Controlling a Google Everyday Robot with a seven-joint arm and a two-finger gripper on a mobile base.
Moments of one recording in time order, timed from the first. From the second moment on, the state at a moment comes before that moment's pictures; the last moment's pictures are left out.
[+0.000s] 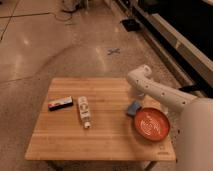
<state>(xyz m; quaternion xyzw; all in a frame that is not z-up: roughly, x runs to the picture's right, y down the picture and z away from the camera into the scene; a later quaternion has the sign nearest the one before) 0.191 0.114 0.893 -0.30 -0.08 -0.46 0.83</state>
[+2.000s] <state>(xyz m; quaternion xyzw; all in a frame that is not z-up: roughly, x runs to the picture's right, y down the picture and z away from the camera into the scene) 0.059 0.001 0.957 -0.20 -0.07 -0.39 0.90</state>
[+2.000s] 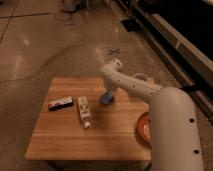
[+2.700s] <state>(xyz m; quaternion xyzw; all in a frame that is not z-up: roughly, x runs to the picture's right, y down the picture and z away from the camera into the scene) 0.178 0.023 0.947 -0.23 -0.02 -0.37 0.90</state>
